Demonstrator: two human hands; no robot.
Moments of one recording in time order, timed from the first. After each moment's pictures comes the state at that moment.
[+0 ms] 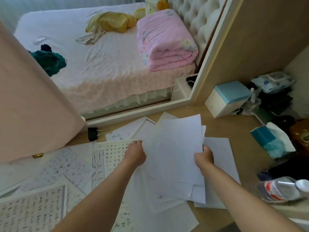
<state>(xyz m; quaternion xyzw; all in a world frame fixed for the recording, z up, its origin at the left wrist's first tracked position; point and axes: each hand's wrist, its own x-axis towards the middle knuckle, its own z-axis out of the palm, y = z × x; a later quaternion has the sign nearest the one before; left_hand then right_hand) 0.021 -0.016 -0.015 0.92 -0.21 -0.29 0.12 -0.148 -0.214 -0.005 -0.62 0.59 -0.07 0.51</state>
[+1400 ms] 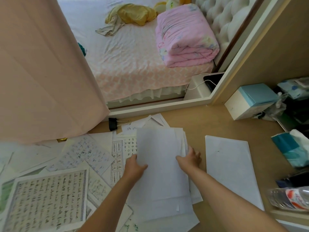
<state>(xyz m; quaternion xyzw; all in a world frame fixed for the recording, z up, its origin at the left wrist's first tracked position) -0.008 0.095 -0.025 0.85 0.04 -0.35 0.40 -0.092 -0.111 -0.026 -0.75 0.53 0.14 0.36</state>
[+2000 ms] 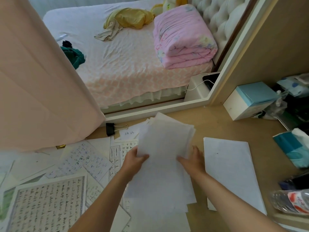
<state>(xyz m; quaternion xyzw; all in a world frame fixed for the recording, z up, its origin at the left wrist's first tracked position) 0.013 0.066 0.005 0.77 0.02 -0.34 0.53 -0.112 -0.143 -0.023 -0.77 0.44 0.04 0.46</state>
